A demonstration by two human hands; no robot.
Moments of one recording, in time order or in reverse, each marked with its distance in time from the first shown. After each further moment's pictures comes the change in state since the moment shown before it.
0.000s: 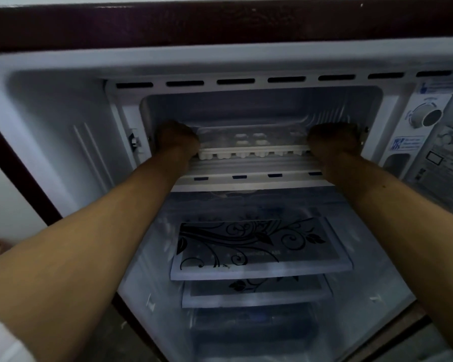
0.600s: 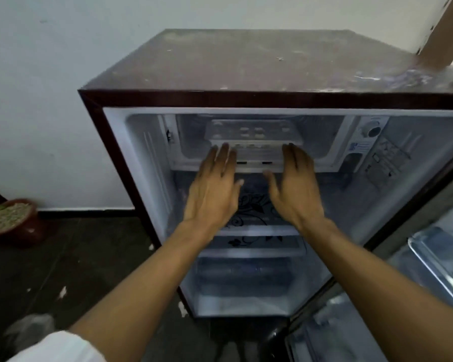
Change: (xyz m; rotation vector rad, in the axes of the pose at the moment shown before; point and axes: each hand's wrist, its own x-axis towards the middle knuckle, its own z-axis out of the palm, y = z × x) left_hand -0.179 0.019 -0.018 0.217 0.055 0.479; right_hand -0.156 0.017 -0.012 0.016 0.093 -0.546
